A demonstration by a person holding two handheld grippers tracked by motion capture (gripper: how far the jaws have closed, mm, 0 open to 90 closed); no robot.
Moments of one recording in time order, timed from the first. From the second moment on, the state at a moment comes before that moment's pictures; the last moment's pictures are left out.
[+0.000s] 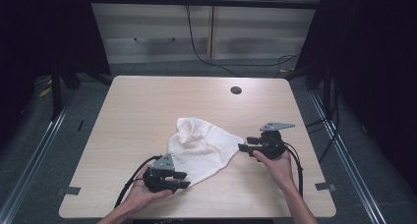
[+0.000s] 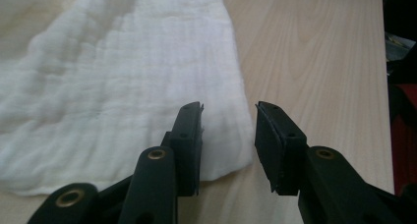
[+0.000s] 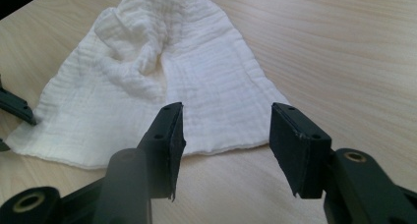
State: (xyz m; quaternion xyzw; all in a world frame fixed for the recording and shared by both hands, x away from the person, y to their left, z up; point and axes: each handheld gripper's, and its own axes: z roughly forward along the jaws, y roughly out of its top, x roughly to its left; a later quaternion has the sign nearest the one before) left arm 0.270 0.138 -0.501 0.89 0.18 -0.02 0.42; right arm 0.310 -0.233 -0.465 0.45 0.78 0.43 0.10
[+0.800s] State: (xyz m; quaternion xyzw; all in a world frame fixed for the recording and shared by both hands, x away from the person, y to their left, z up) left arm 0.261 0.140 -0.501 0.90 0.17 0.02 0.40; right arm 0.311 -0.233 -0.468 0.46 0.77 0.42 0.10
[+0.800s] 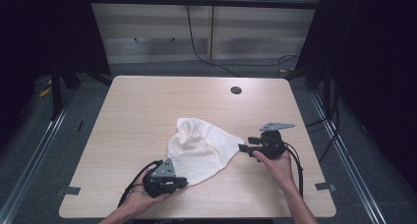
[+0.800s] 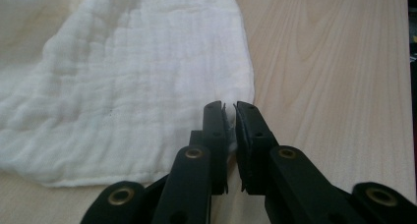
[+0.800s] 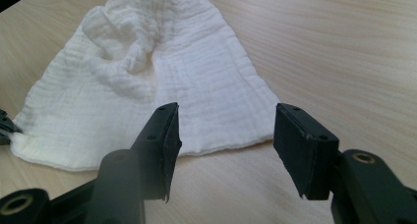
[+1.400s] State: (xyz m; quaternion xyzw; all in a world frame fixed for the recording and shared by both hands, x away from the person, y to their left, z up) left arm 0.283 0.199 -0.475 0.85 0.25 0.05 0.47; right arm 0.310 -0.233 -0.467 0.45 0.78 0.43 0.10
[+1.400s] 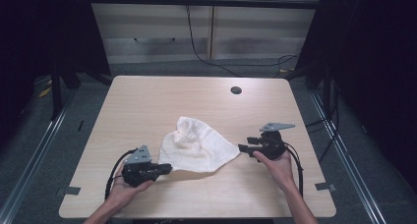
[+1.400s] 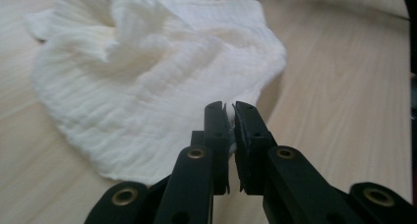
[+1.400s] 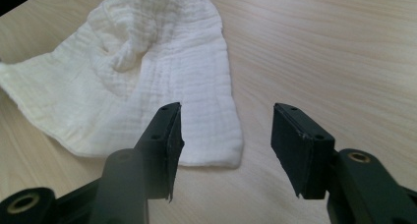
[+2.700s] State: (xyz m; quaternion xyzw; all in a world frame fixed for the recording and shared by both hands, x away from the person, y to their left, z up) left arm 0.336 0.248 -0.499 0.81 0.37 0.07 0.46; right arm 0.297 -0.158 -0.505 0.26 0.87 0.41 0.03
